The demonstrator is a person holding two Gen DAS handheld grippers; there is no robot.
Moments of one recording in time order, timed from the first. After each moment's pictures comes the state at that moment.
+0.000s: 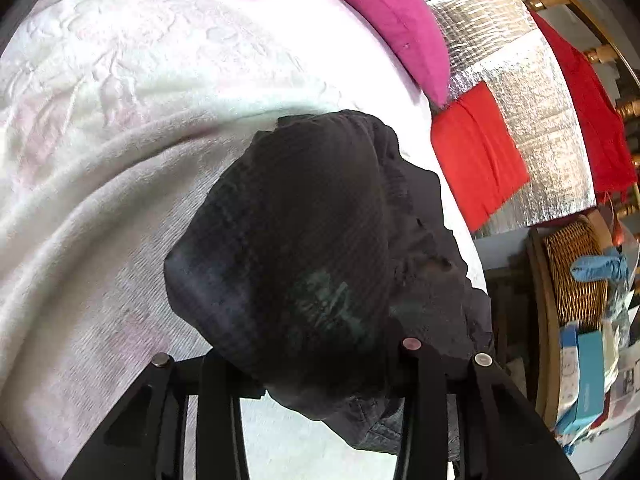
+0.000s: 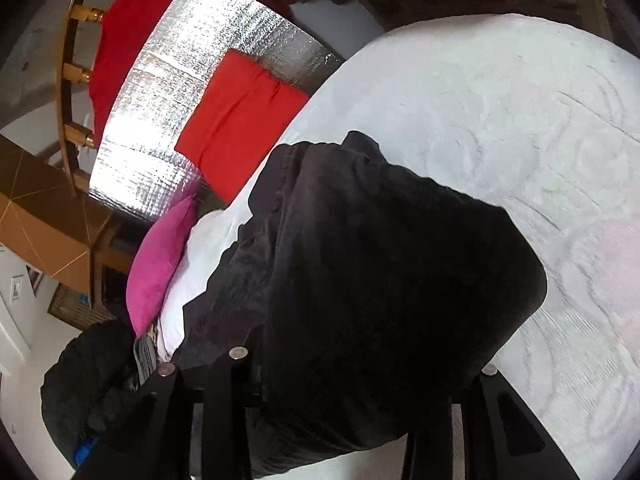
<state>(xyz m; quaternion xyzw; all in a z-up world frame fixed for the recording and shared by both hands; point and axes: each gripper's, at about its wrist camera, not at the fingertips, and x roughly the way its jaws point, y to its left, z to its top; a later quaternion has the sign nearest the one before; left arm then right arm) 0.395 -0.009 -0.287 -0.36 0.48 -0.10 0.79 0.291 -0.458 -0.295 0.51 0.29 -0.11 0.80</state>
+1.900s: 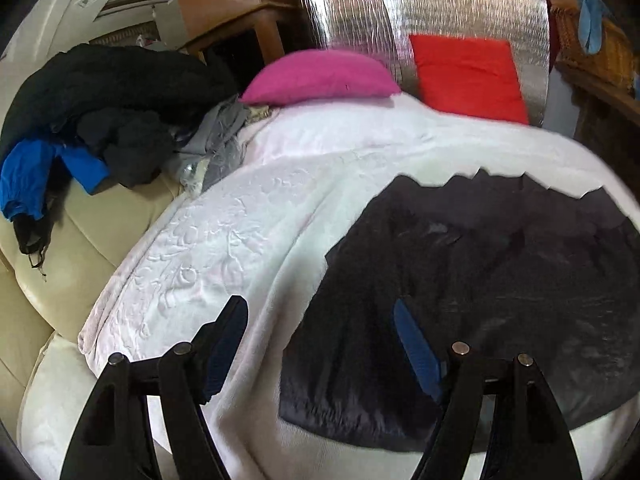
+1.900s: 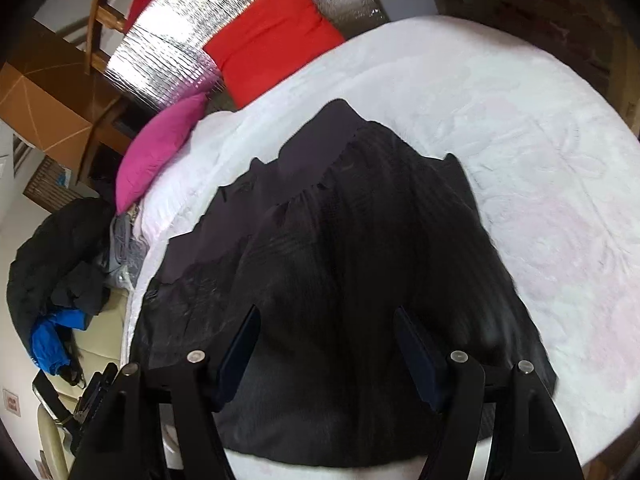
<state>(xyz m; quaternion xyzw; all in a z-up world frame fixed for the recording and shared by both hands) 0.273 -0.047 -0.221 0.11 0.36 0.02 0.93 0.220 -0.445 -0.247 0.37 0.43 -0.05 0.82</state>
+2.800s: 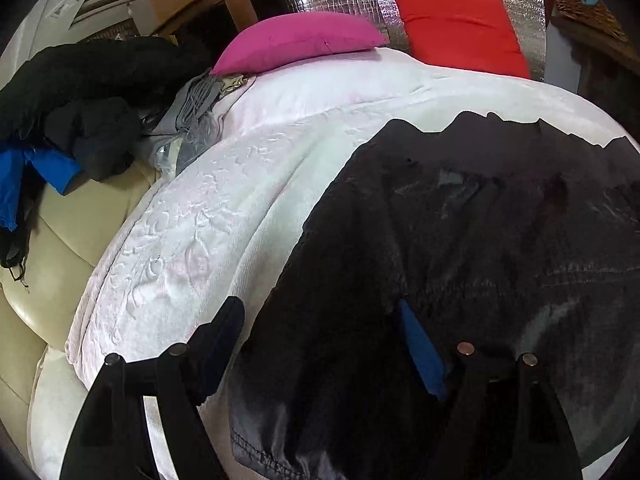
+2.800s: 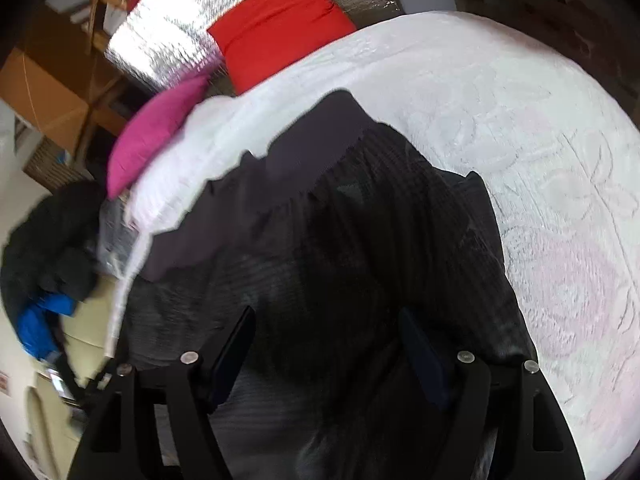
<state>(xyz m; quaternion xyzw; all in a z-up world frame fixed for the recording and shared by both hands) 0.304 -0.064 -0.273 0.14 0.40 0.02 0.91 0.246 -0.463 -0.260 0.36 0.43 -0.02 0.83</state>
